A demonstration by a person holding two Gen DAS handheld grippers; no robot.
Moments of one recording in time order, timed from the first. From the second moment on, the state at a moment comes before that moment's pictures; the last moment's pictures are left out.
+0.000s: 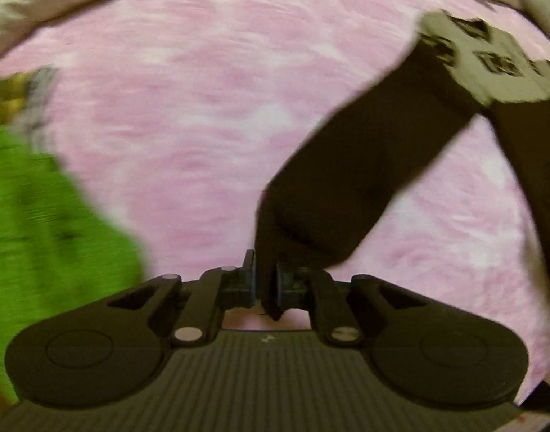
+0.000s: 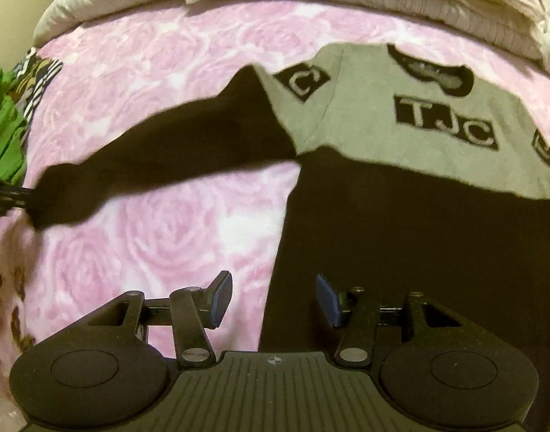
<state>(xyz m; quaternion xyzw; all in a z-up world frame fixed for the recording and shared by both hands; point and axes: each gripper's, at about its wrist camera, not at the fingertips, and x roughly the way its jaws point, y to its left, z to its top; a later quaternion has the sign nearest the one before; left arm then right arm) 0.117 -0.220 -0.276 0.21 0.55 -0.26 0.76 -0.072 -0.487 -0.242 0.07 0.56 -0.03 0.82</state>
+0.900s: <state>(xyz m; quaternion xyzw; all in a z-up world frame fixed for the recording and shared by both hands) -0.010 -0.460 -0.244 0.27 0.54 -0.26 0.76 -0.227 -0.837 -0.249 0.16 0.52 -0.28 0.79</state>
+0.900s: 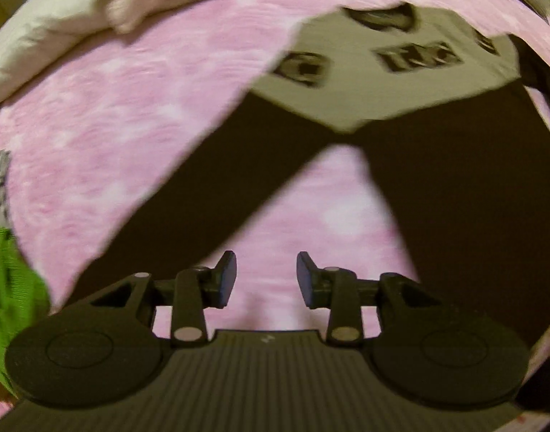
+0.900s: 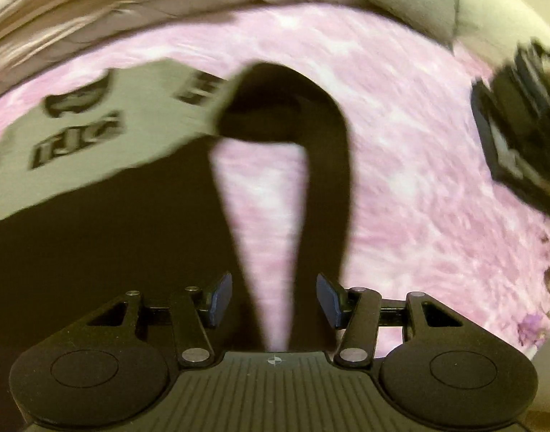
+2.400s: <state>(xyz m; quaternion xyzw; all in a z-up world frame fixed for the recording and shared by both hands) -0.135 -0.756 -0.239 0.35 0.52 -0.36 0.69 -0.355 -1.093 -0.226 0.26 0.45 -0.35 0.78</state>
